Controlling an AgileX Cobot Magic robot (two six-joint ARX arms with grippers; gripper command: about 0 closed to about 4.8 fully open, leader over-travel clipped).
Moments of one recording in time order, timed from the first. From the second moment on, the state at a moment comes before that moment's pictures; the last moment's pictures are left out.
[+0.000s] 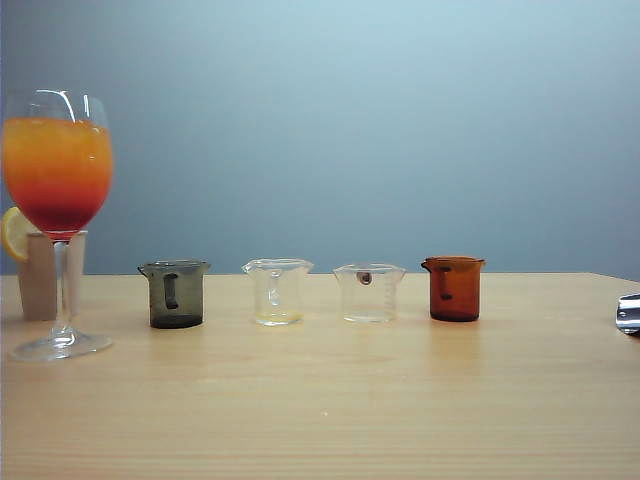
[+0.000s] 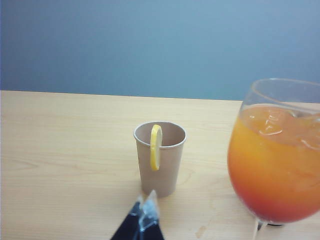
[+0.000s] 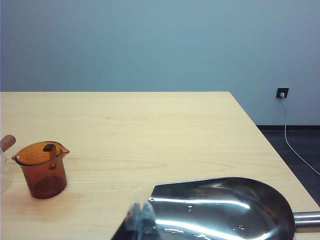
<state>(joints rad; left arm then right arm) 0.00 0.00 0.01 0.07 0.00 0.00 0.08 0.00 0.00 0.05 0.09 0.00</state>
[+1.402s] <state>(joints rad) 0.00 0.23 0.38 -0.05 -0.02 -0.06 0.08 0.33 0.57 -0.04 -0.09 0.00</state>
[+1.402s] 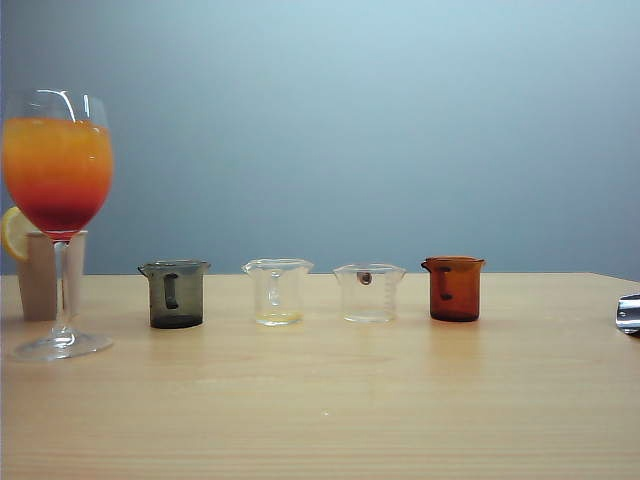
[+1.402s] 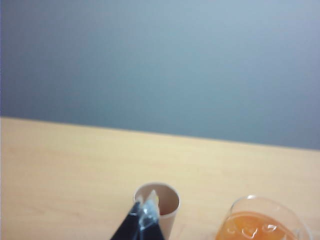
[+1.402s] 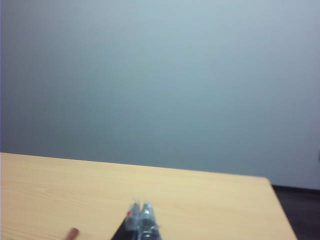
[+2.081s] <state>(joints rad) 0.00 0.44 0.42 0.05 0.06 -0.06 0.59 0.65 0.77 0.00 -0.20 0.01</state>
